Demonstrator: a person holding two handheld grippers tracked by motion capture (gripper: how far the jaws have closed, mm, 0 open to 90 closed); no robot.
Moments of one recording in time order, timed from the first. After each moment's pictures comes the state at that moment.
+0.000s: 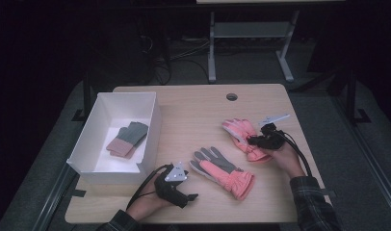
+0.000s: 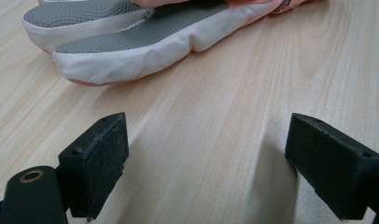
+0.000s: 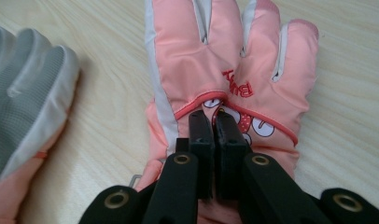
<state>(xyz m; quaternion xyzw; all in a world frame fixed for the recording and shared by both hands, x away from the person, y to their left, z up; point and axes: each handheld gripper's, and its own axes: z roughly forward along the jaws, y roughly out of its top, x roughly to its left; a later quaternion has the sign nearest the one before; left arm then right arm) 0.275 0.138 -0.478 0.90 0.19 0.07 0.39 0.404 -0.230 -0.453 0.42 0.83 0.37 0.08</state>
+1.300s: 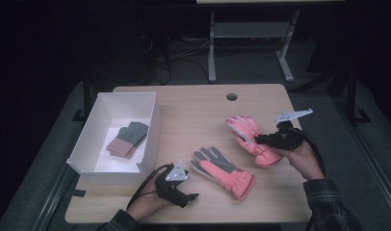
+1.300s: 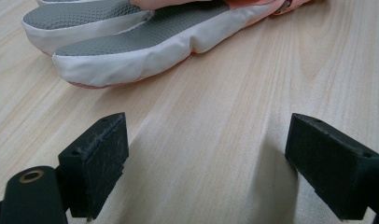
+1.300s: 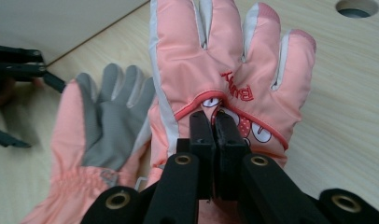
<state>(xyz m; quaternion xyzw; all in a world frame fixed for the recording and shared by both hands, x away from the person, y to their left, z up) 0.277 0.138 -0.477 0.90 0.18 0.08 0.38 0.361 -0.249 -0.389 0.38 0.82 0.42 0.05</state>
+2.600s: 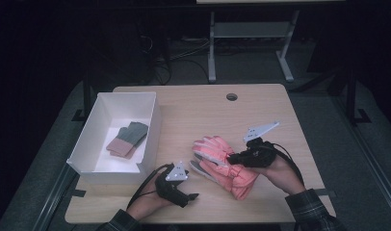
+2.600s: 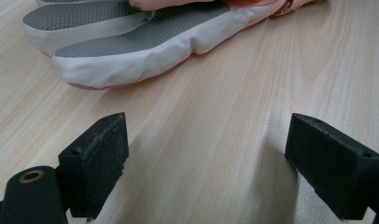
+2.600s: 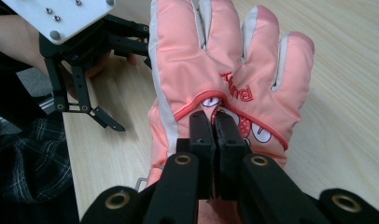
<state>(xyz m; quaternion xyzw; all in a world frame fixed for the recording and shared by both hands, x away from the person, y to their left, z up) 0.277 0.137 -0.477 0.90 0.18 0.08 0.39 0.318 -0.163 -0.382 0.27 0.87 0.41 0.00</state>
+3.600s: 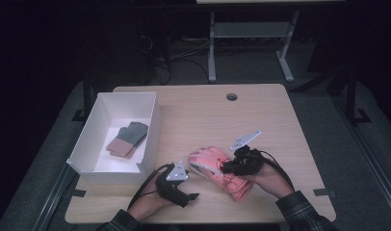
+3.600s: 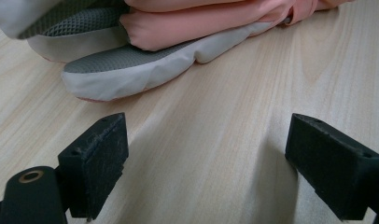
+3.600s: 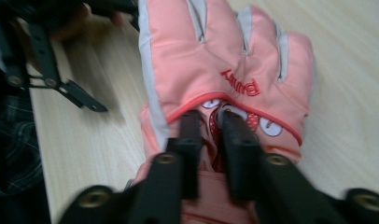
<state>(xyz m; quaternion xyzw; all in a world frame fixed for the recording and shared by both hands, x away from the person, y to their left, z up) 0.278 0.135 -0.477 0.90 0.19 0.08 0.38 0.318 -0.140 -0.414 0.27 0.89 0.36 0.00</state>
